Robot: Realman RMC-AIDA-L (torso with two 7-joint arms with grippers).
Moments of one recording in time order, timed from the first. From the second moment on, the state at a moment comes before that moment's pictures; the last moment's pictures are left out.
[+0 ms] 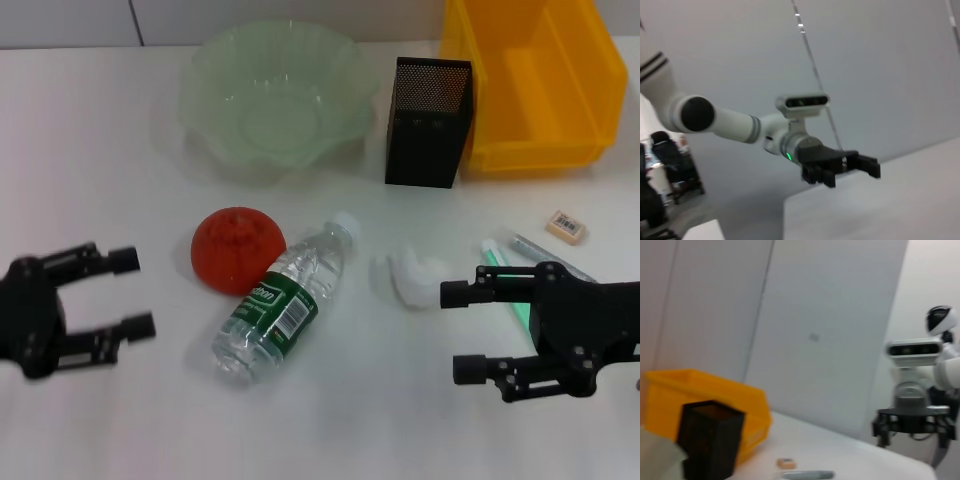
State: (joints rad) left arm -0.28 -1.93 0.77 0.58 1.77 1.89 -1.21; right arm 0.45 2.08 -0.68 -0.65 -2.02 -1.99 1.28
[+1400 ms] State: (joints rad) left arm -0.53 -2.07 0.82 0.58 2.05 1.29 -1.38; right arm 0.39 2.08 -0.68 -0.60 -2.02 -1.89 1.26
